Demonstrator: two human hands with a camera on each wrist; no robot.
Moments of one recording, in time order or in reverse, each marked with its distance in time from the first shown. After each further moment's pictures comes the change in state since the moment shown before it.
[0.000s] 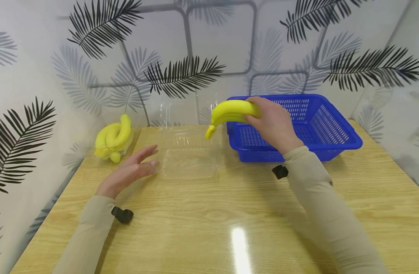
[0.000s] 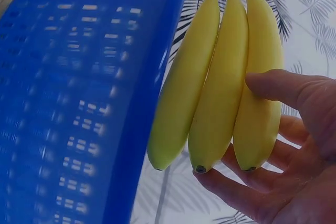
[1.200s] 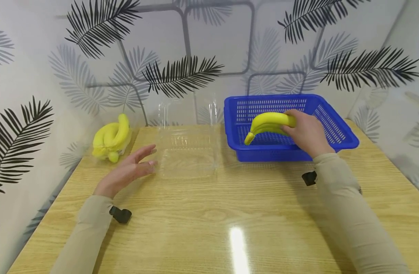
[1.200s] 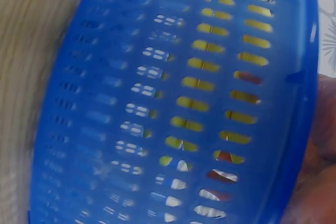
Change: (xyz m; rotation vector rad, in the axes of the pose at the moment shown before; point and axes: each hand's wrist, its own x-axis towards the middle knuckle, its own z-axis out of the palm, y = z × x) left_hand 0.001 -0.003 -0.001 -0.010 -0.005 0.000; right_hand -0.032 0.097 -0.016 -0.075 -0.028 0.158
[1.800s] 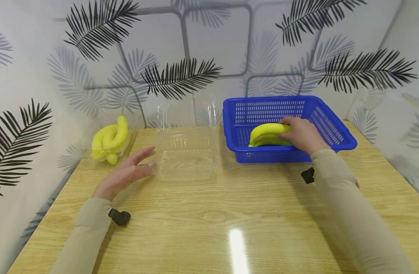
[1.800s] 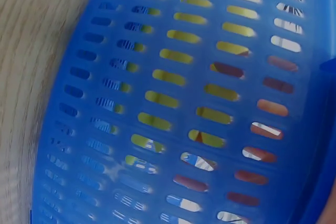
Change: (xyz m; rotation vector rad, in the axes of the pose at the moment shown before) left_hand 0.000 0.001 0.000 -0.009 -0.002 0.000; right_hand 0.014 0.013 0.007 -0.003 -0.209 -0.015
